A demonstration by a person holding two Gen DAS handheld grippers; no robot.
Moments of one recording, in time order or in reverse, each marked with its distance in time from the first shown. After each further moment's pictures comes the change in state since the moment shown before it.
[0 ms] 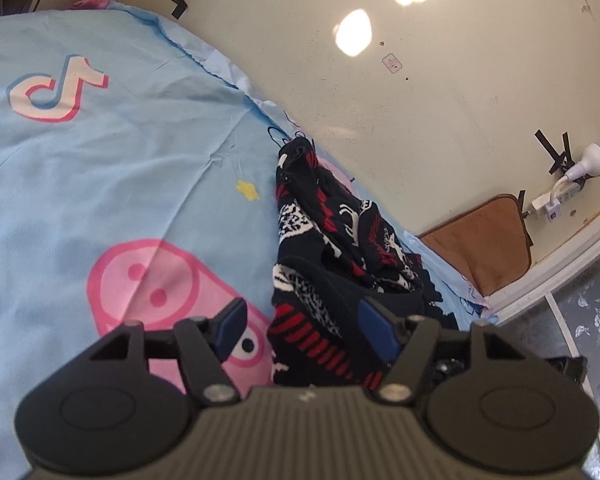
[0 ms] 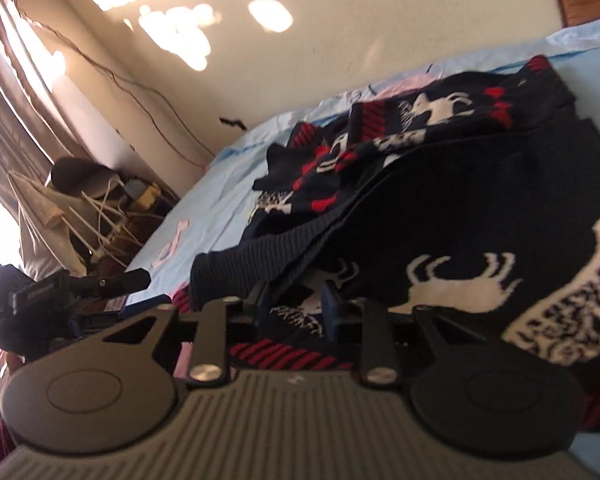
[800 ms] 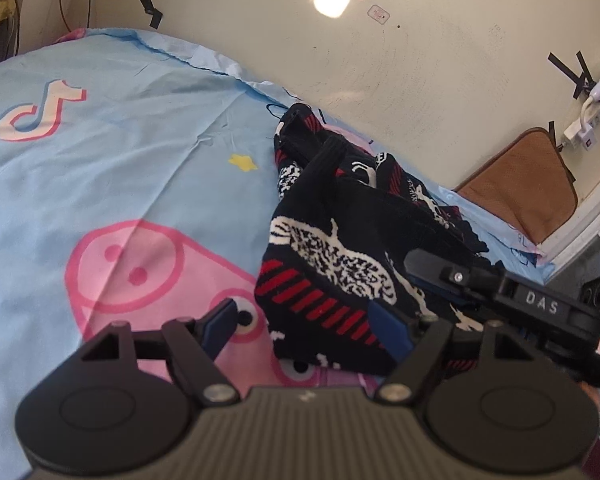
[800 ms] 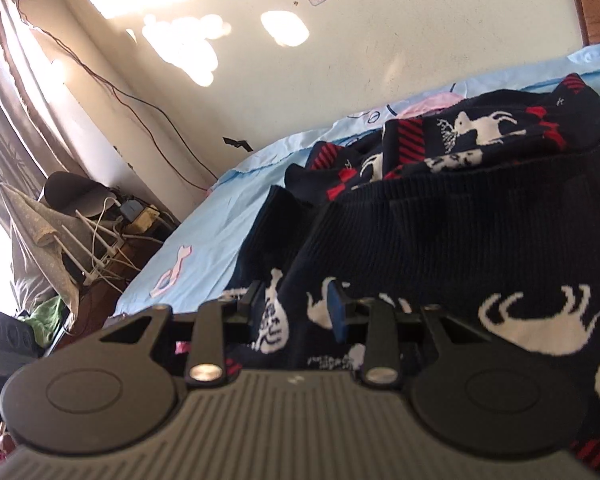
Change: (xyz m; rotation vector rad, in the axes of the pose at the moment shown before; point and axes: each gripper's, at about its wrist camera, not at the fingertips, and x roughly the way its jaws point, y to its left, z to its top) left arm 0.031 -0.037 -0.030 0.188 0.028 0.188; right arm 0.026 0.015 0.005 -0.008 -0.104 -0.017
